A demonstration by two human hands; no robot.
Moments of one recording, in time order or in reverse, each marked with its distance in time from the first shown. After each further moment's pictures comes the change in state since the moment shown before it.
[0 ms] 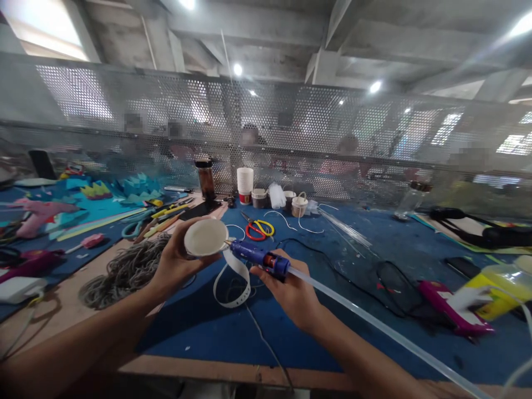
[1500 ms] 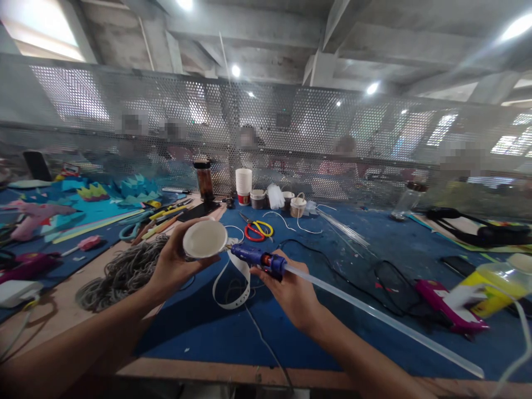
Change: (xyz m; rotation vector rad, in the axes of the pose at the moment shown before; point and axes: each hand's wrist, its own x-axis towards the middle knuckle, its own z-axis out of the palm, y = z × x) left_hand 0.001 0.005 -0.003 0.023 -0.027 0.030; right_hand 0.000 0.001 -0.002 -0.198 -0.005 -0.035
